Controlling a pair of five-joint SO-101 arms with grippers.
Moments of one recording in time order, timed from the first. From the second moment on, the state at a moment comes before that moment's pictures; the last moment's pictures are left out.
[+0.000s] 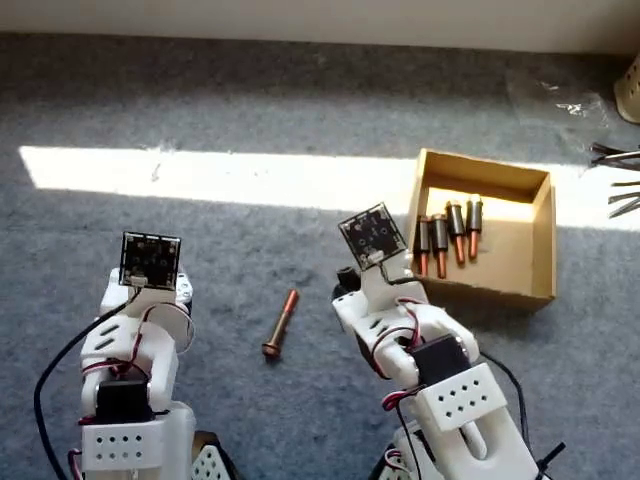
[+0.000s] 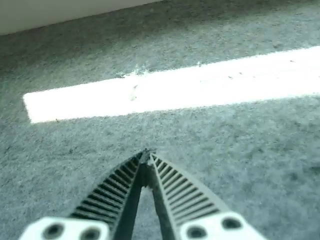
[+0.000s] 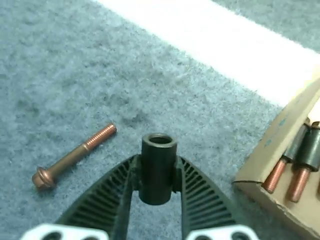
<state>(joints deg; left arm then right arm) -10.0 -94.1 86.7 45.6 -8.5 -28.0 -63.4 68.6 47.7 6.9</state>
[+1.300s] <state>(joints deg) 11.6 -43.9 56.3 52.0 3.1 -25.1 -103.2 89.5 48.0 2.2</state>
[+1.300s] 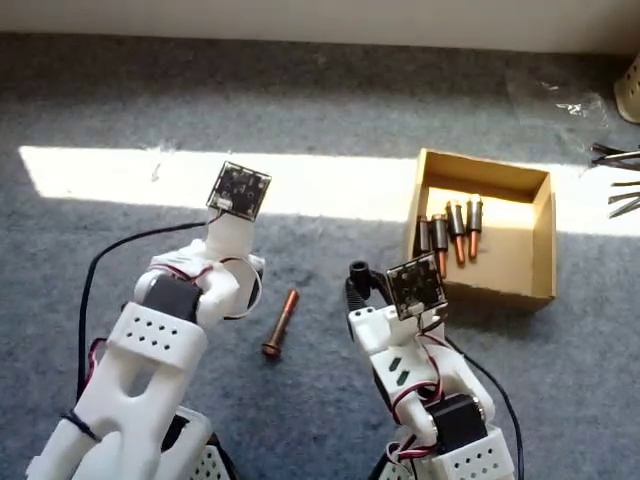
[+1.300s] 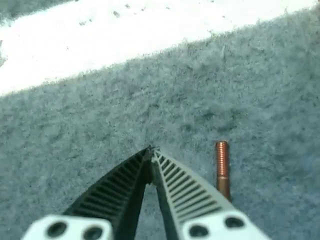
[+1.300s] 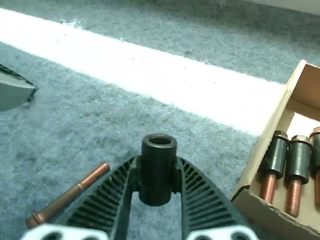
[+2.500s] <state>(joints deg) 26.5 -37.9 58.4 58.7 12.6 -25.1 -103.5 89.5 48.0 2.2</state>
